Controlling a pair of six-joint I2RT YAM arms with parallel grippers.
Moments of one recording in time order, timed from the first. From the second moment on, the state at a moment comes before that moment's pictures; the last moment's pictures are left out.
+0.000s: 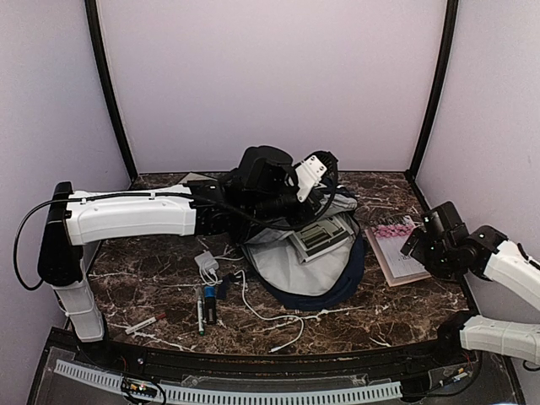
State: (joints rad) left arm -1.11 1.82 1.58 -0.13 -0.25 0.18; right arm 0.45 0.82 0.65 -0.80 0.40 0.96
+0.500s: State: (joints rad) left arm -1.11 1.80 1.57 -0.12 -0.25 0.18; right arm 0.26 0.83 0.34 -0.47 0.26 1.11
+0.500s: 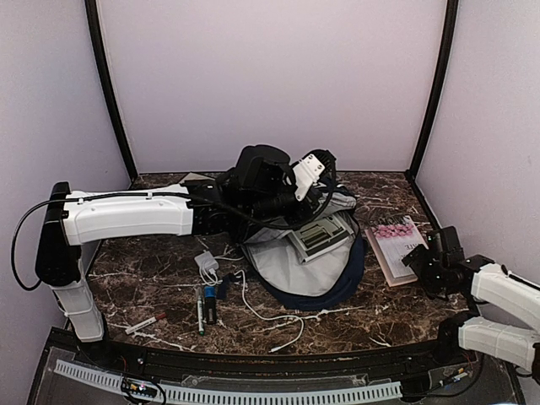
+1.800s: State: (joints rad) left arm -1.11 1.80 1.57 -0.12 -0.24 0.20; right arm 0.02 0.77 0.38 -0.13 -0.07 0.79
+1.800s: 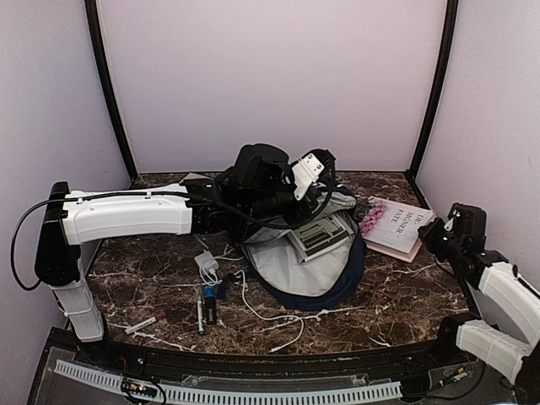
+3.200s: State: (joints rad) left arm -1.06 1.90 1.72 -0.12 -0.33 0.31; right arm 0.01 0.59 0.89 -0.77 -0.39 0.69
